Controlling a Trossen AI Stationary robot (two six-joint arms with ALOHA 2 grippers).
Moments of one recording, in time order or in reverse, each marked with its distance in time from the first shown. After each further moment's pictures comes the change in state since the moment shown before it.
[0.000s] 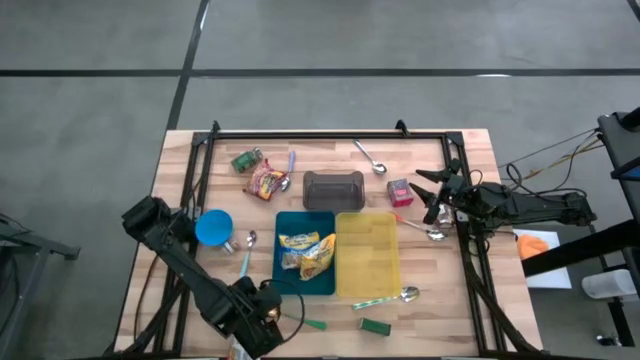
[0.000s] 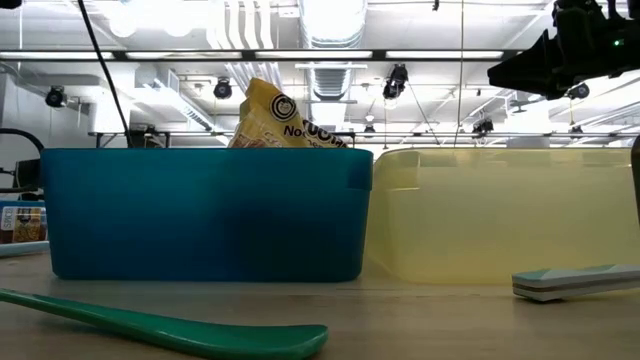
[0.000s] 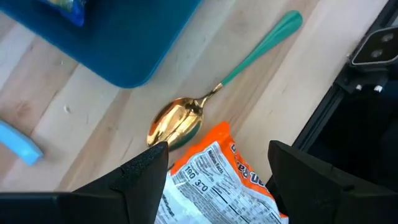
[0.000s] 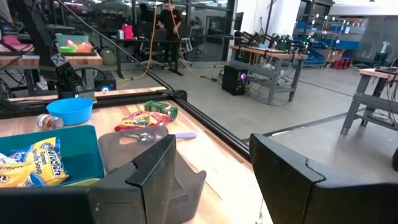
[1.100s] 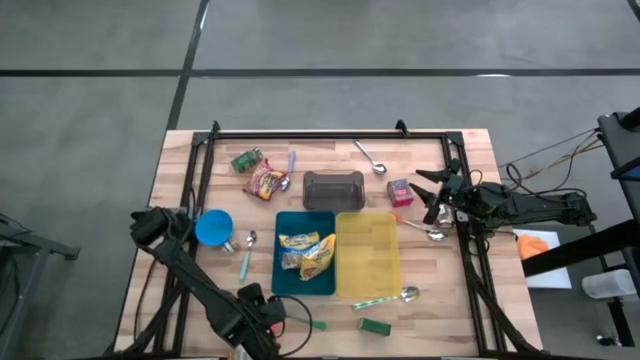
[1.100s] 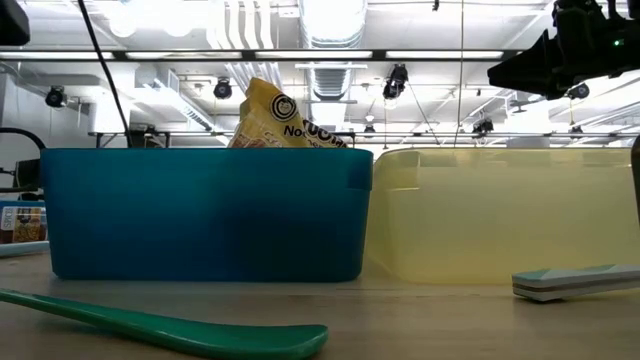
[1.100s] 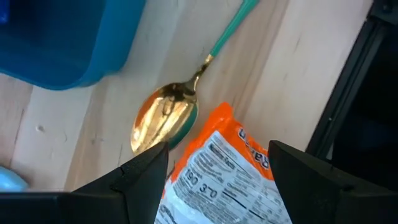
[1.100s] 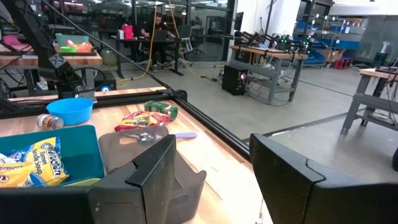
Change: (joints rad) left arm -0.022 0.108 0.000 0.045 0.058 0.214; right arm 0.000 0.000 0.000 0.000 0.000 0.000
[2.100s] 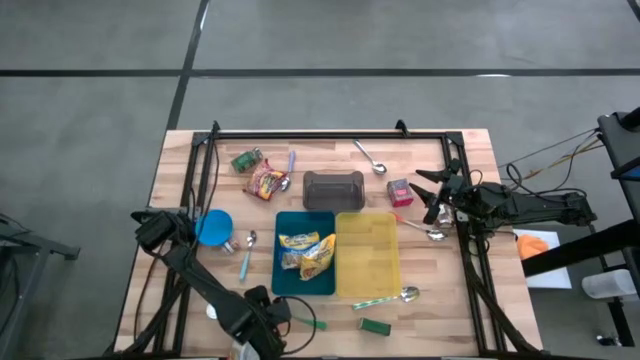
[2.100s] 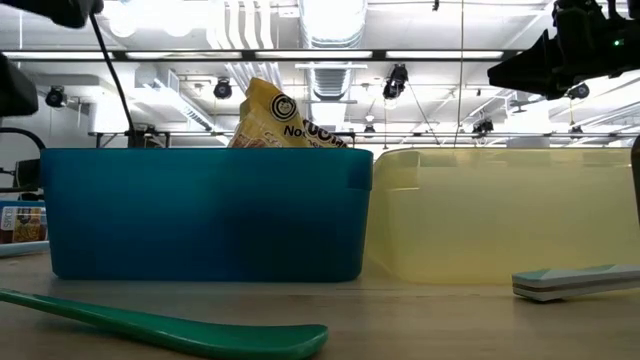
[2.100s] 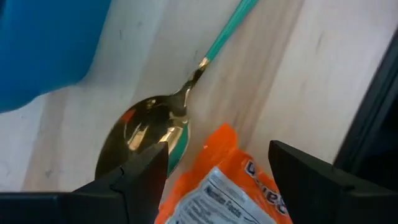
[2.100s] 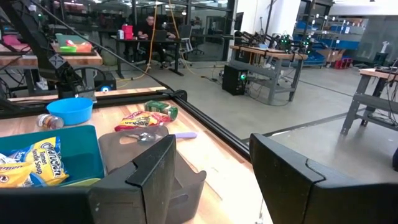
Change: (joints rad) left arm 0.019 0.048 -0.110 0.194 0.025 0.015; right arm 0.000 0.000 0.000 0.000 0.000 0.000
